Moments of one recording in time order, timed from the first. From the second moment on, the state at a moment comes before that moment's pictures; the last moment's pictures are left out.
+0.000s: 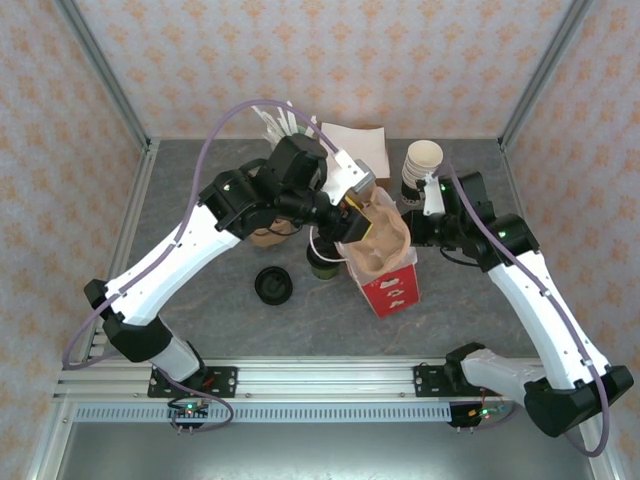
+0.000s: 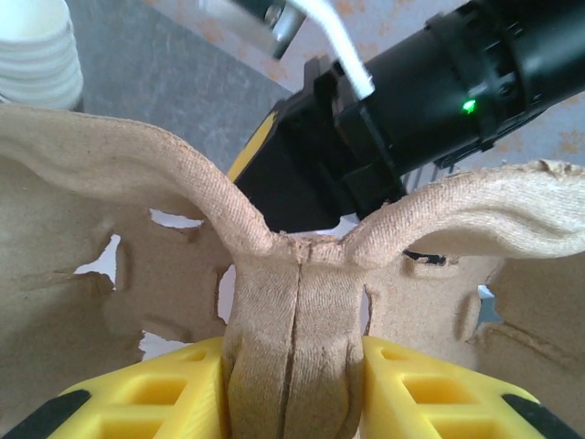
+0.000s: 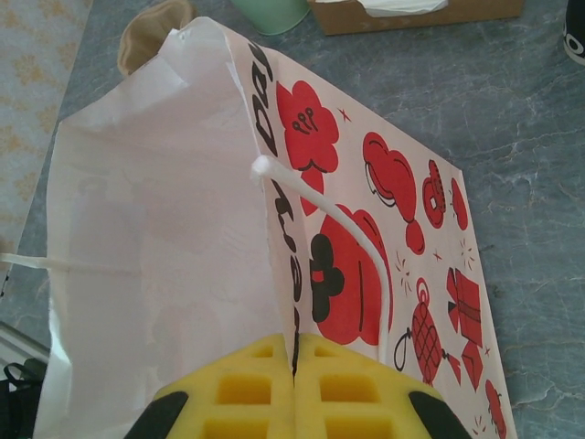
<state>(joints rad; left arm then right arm) -0.82 1.58 1.92 -1.01 0.39 -0.13 0.39 1.07 1.28 -1.01 -0.26 0.38</state>
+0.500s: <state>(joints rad) -0.82 1.61 1.84 -1.02 0.49 -0.13 0.39 1.03 1.22 -1.00 -0.31 0.34</state>
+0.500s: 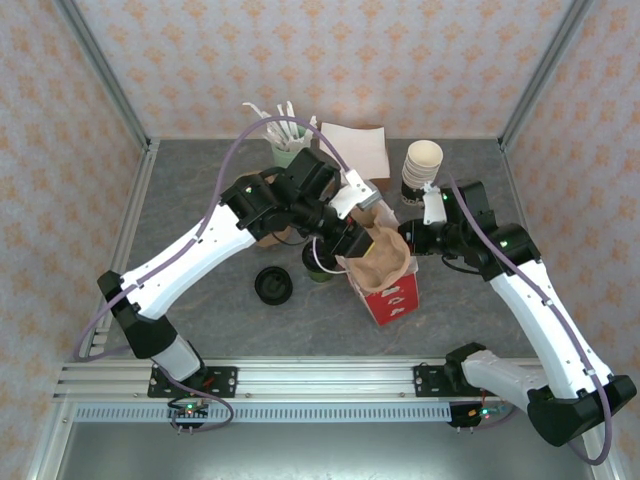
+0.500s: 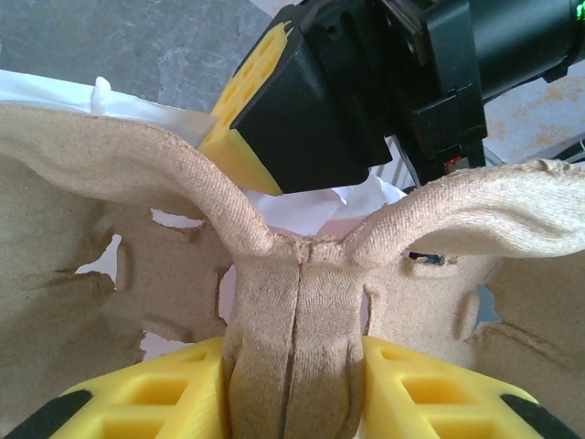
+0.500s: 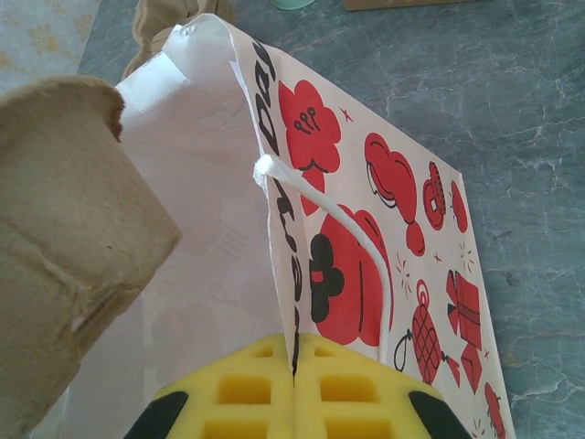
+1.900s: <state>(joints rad) -0.73 1.72 1.82 -1.12 0.52 -0.06 0.39 1.02 1.20 -1.02 -0.53 0.21</state>
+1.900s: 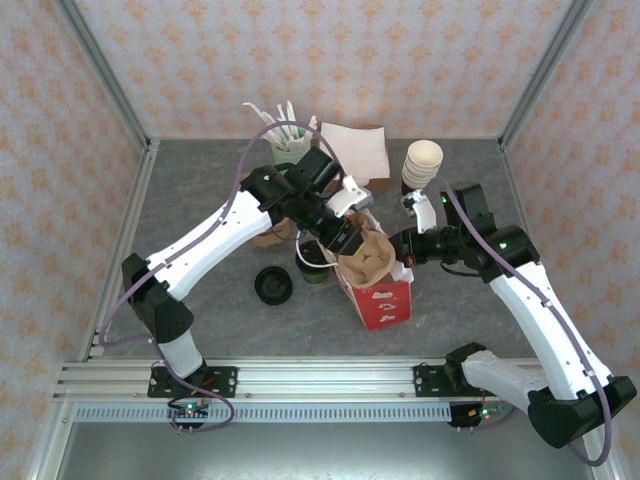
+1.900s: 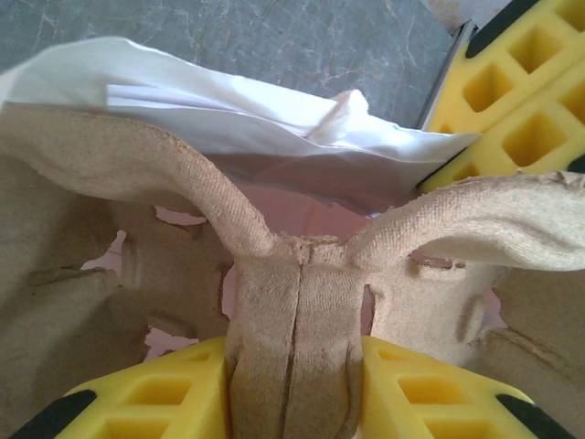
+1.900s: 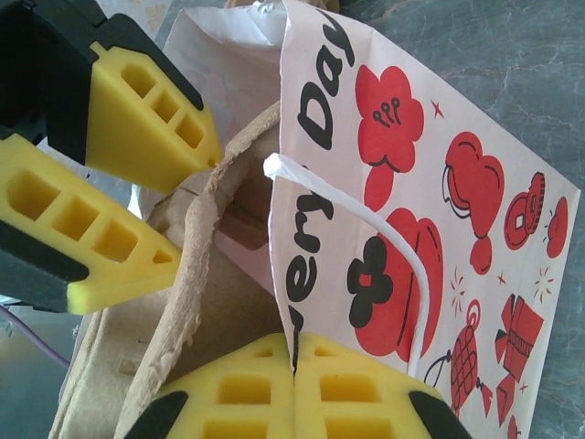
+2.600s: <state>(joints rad) -0.79 1.72 1.80 -1.10 0.37 -0.02 0.38 1.01 1.20 -1.02 -0.51 0.31</state>
